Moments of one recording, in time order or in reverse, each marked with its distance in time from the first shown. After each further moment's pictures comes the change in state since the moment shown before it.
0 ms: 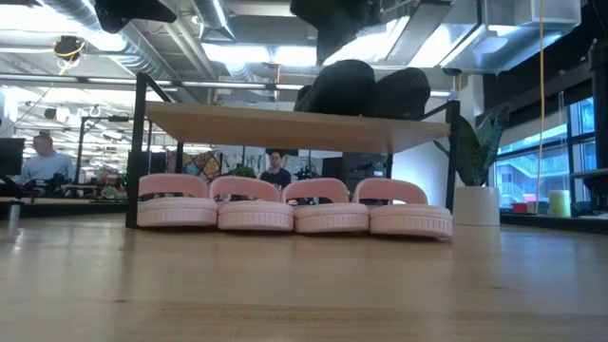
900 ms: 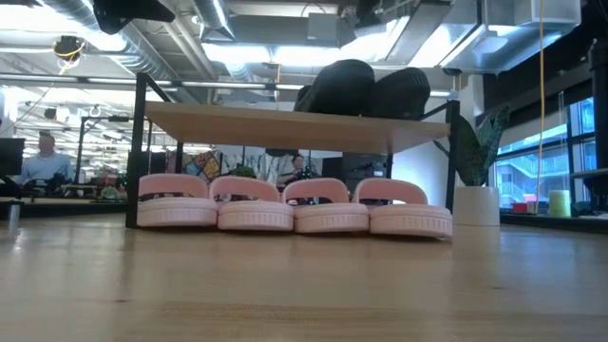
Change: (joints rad) left arm 0.000 0.000 0.000 0.000 0.027 -0.023; right arm 0.078 0.000 0.262 -0.403 -0.638 -0.307
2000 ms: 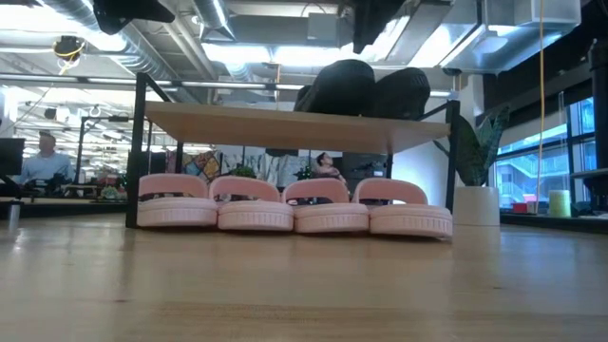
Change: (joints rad) left arm 0.000 0.000 0.000 -0.004 0.000 0.004; right arm 0.026 0.001 -0.153 0.084 0.048 0.066
